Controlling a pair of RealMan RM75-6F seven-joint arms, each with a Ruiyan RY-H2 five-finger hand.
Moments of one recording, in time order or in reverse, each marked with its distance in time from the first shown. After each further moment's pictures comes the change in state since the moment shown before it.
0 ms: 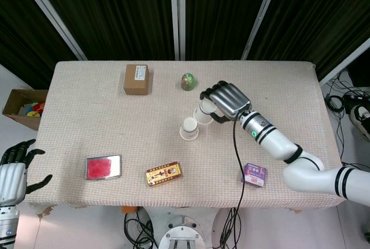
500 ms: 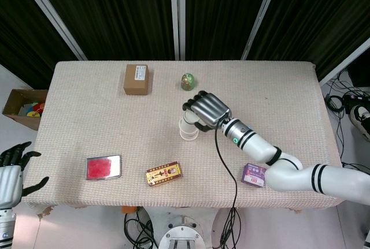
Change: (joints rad) left arm 0.015 0.000 0.008 0.016 -0.013 0.012 -0.028; right arm 0.059 -0.143 -0.023 0.066 -0.046 0.011 -0.018
